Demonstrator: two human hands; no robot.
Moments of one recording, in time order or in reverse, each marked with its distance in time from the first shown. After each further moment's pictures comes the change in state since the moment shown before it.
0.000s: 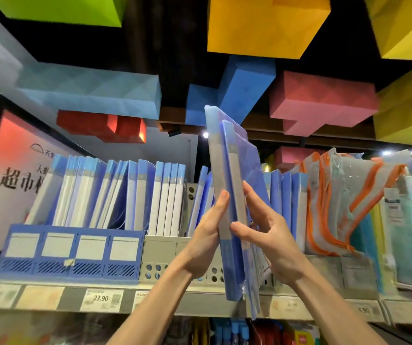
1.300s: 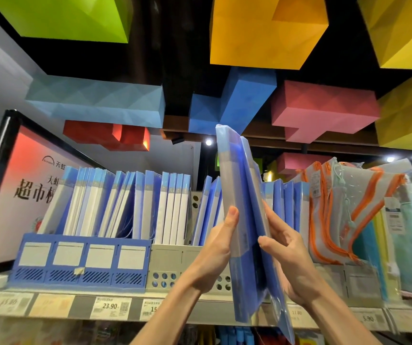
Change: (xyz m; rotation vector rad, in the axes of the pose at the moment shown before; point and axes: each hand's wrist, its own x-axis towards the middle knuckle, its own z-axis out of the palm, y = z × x) left_hand -0.010 0.010 0.008 0.139 -0.003 -0.087; right_hand -0.021 -0.025 0.005 0.147 0.069 0.002
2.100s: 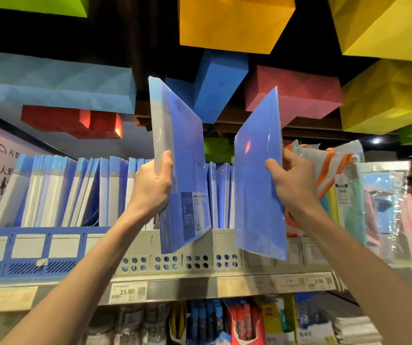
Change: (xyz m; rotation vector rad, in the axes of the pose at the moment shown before) left_hand 0.037 0.043 -0.042 0.468 0.492 0.330; right_hand 0.040 -0.059 -0.063 -0.600 0.462 -0.148
